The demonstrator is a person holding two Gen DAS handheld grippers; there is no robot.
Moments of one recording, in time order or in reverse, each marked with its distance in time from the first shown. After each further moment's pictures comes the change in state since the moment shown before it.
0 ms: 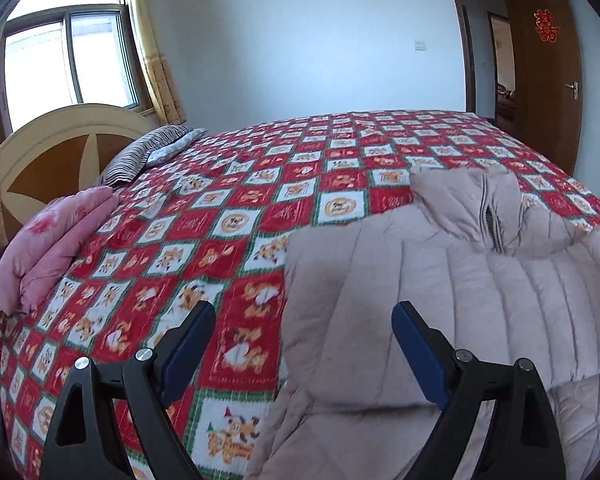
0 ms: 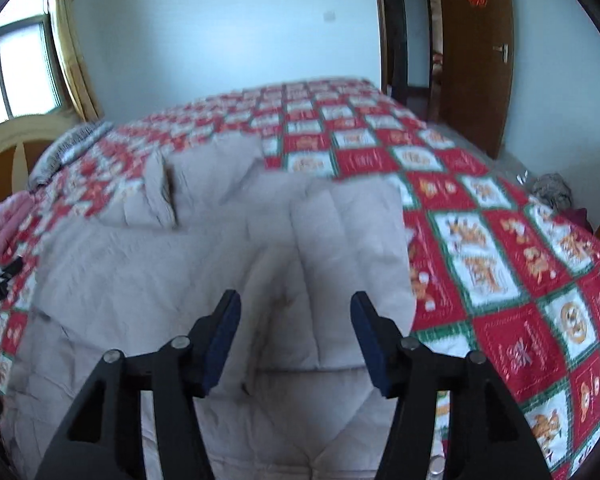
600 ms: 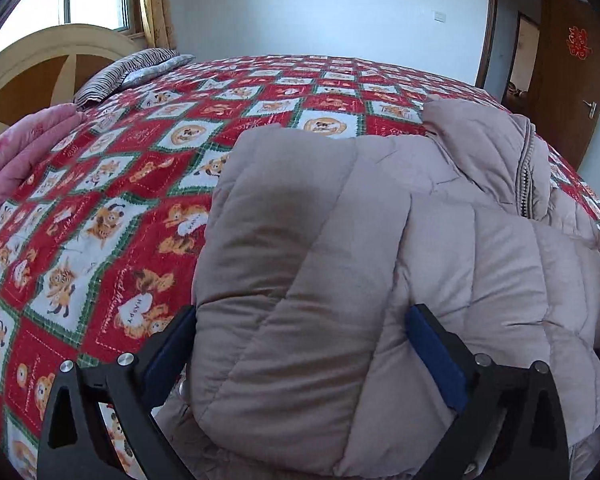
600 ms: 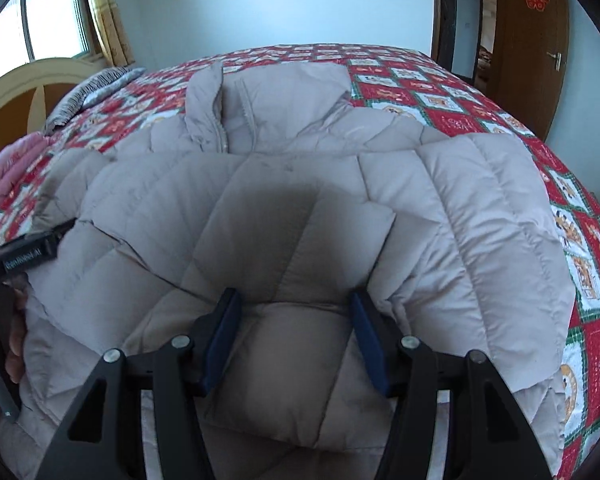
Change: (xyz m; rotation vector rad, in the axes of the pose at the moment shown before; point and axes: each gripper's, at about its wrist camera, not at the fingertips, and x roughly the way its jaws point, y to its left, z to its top) left arm 0.102 -0.016 -0.040 -0.142 0.204 -0.094; right arm 0.094 0.067 -0.030 -0.145 0.151 0.048
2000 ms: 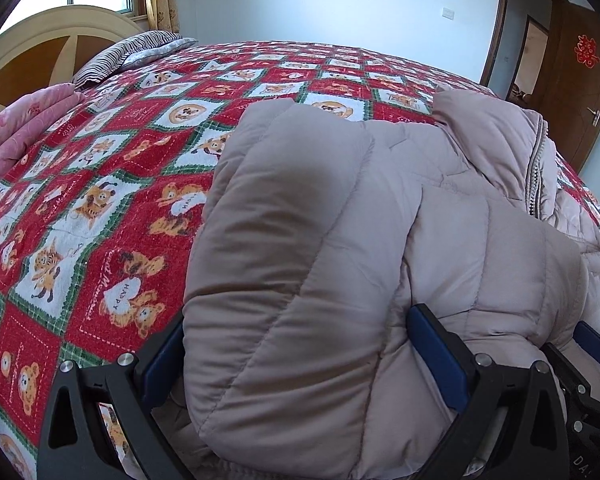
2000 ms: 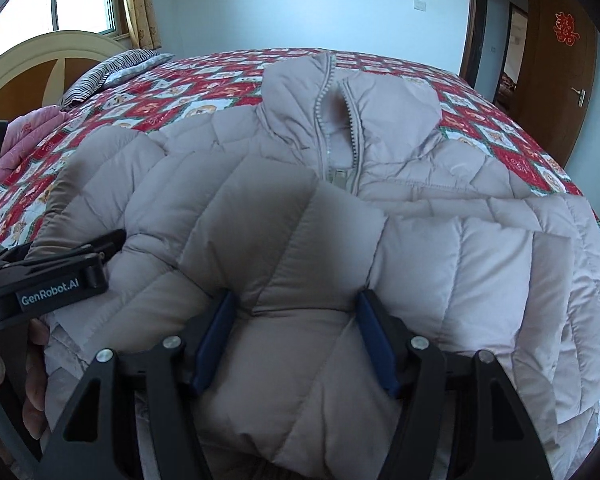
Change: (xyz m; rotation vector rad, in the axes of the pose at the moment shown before) left arm 0.013 0.006 -0.002 -0.042 0.041 -0.022; right arm 0.025 0.078 0.016 -0.090 -0.019 0.018
